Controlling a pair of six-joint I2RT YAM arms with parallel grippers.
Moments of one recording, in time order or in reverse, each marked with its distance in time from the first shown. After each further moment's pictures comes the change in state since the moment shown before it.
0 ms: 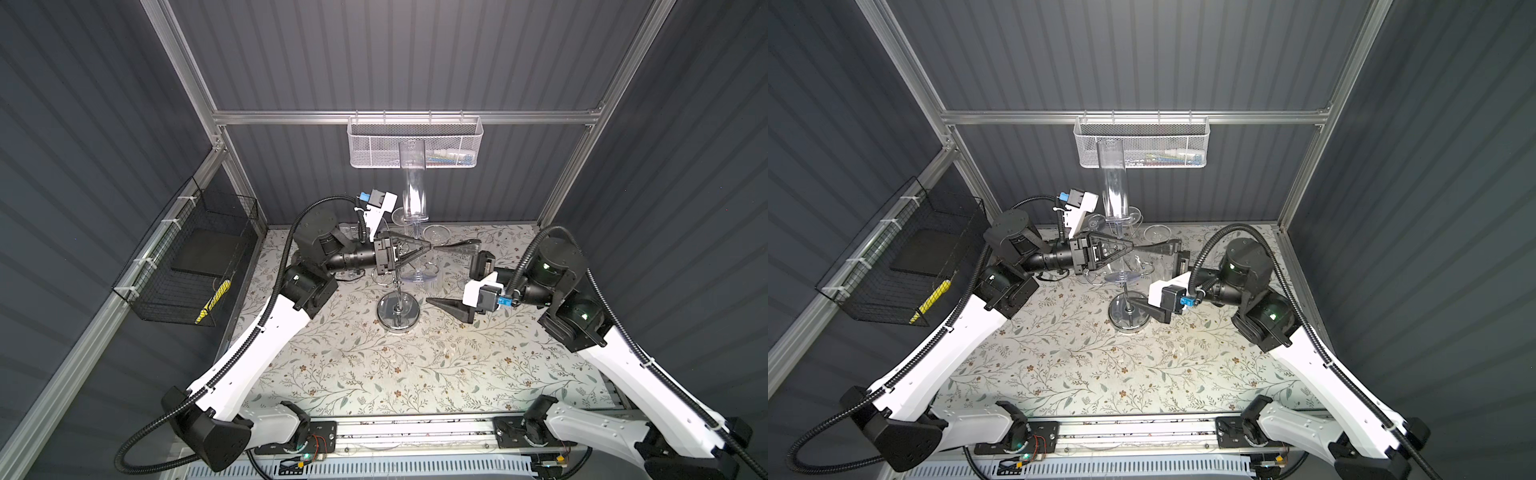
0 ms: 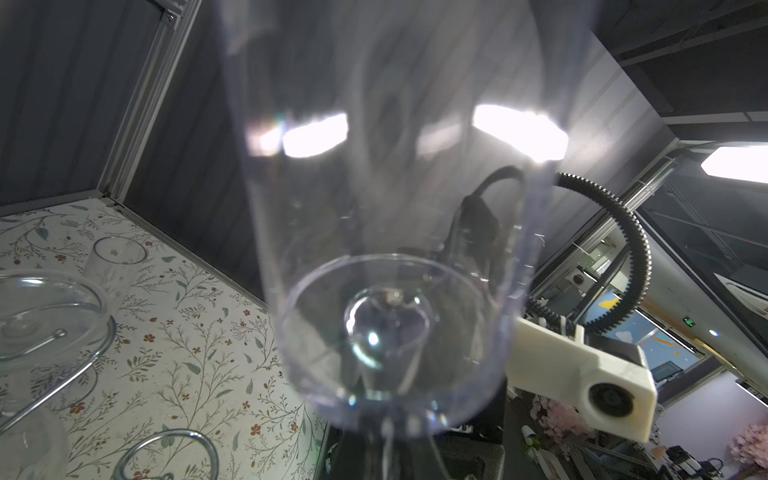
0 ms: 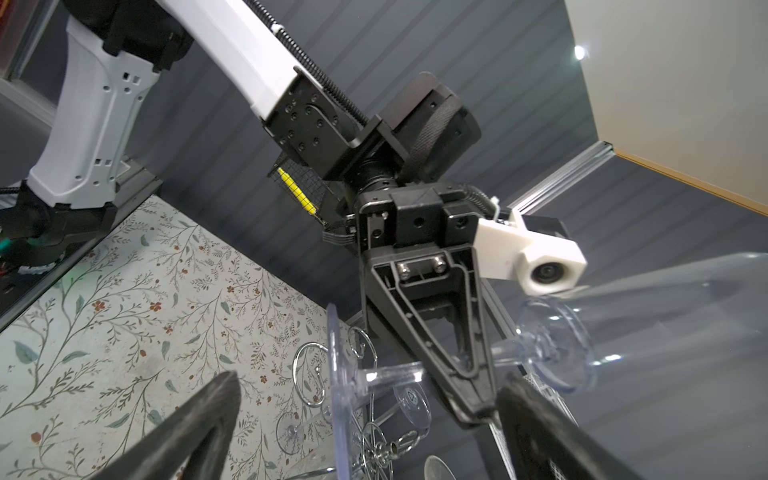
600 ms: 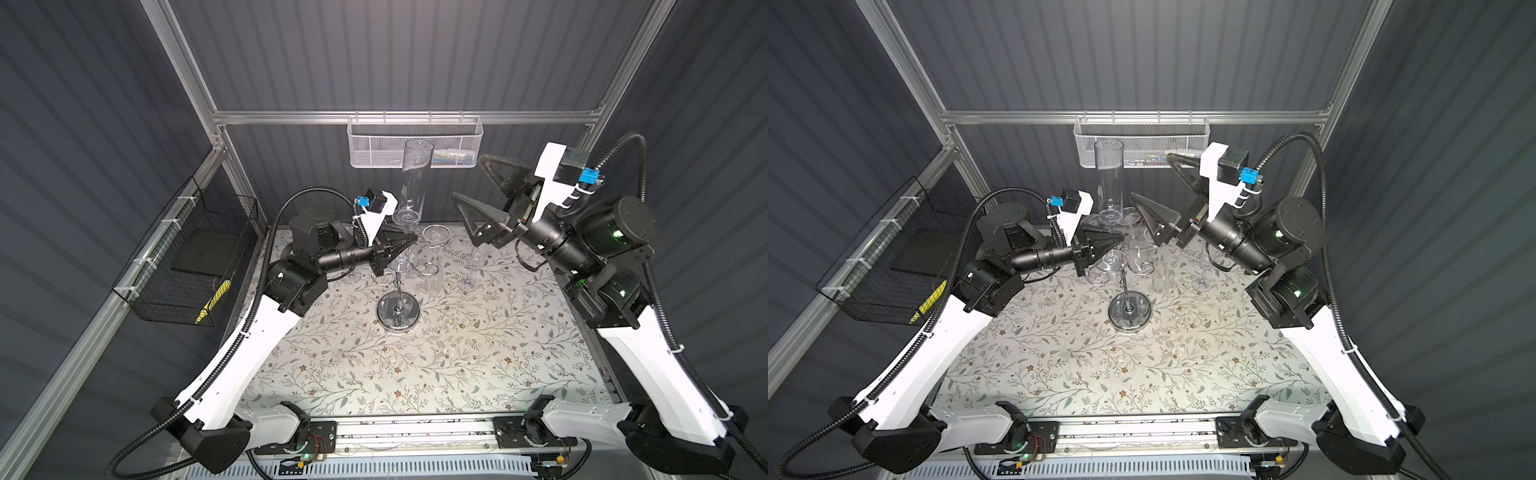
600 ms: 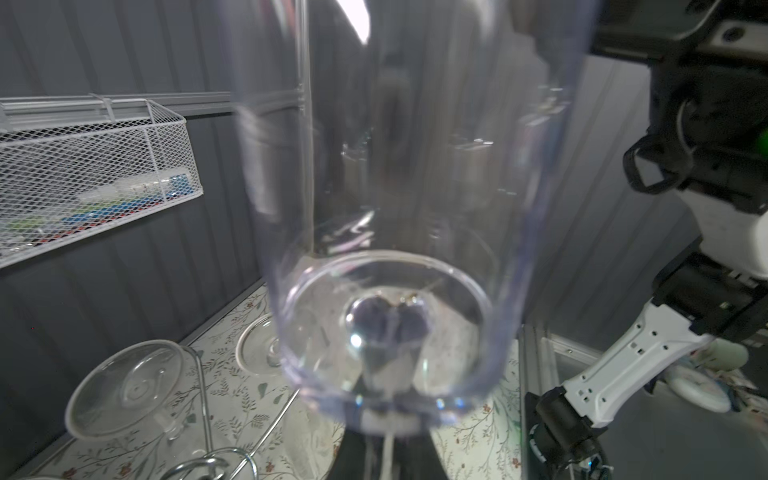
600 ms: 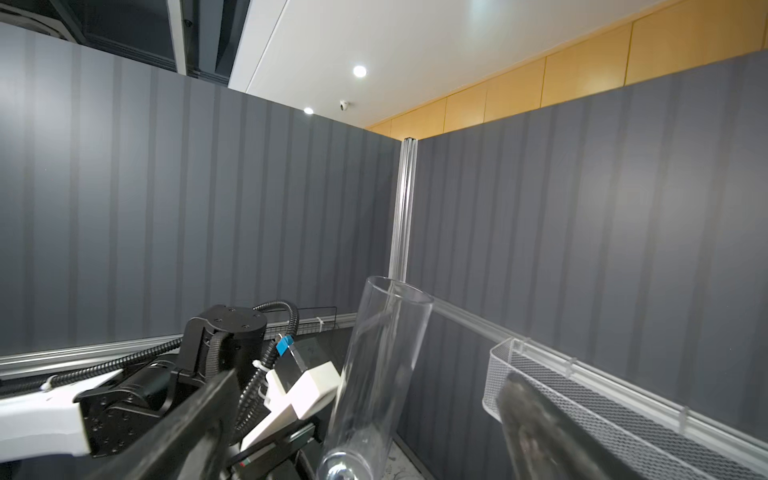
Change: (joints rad) left arm 0.000 -0.008 0.143 -0.376 -0.289 0.716; right arm 0.003 0.195 0.489 0.054 0.341 0.864
